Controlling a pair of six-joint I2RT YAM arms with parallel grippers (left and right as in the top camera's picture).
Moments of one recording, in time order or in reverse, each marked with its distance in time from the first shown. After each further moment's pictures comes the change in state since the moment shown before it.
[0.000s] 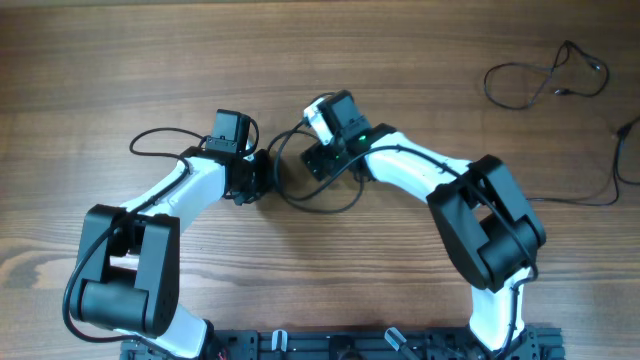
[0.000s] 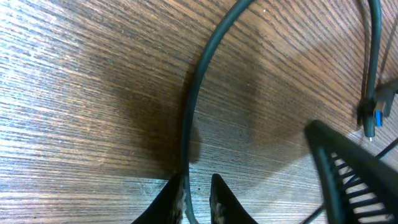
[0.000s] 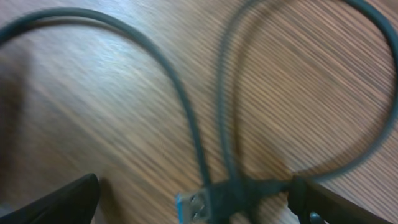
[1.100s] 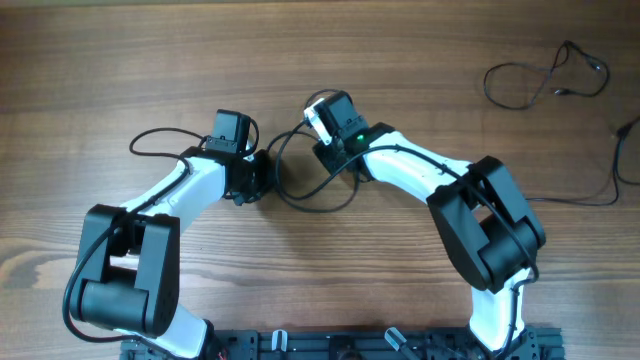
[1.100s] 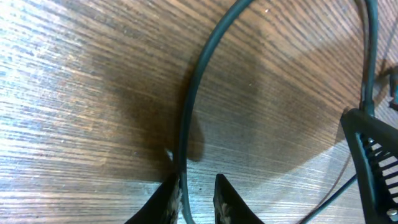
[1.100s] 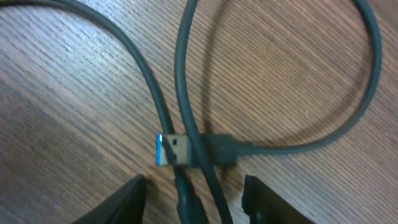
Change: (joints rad) left arm -0.001 0.000 0.000 -0.001 -0.005 0.000; right arm 0.000 0.000 0.020 -0.076 0.069 -0.009
